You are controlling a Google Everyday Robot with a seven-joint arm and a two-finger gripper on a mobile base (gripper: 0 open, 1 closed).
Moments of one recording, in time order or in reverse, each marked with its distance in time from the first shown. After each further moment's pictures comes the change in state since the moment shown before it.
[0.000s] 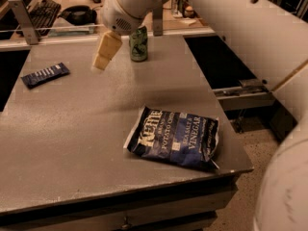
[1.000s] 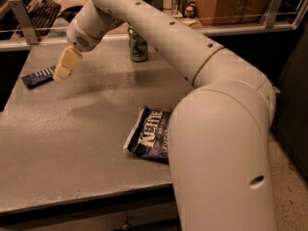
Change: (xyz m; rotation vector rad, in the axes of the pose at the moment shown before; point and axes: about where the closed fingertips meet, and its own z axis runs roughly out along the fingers) arm -0.037 -0.023 0.143 -0.119 -0.096 0.116
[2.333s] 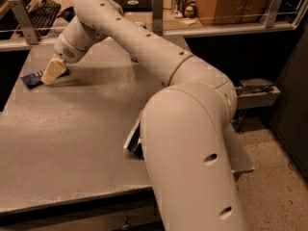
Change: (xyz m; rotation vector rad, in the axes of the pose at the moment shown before) arm -0.003 0.002 0.074 -0.086 -0.023 0.094
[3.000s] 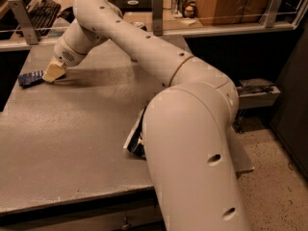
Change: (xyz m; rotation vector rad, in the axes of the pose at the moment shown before) arm 0.004 0.011 0.007 -0.026 0.005 0.005
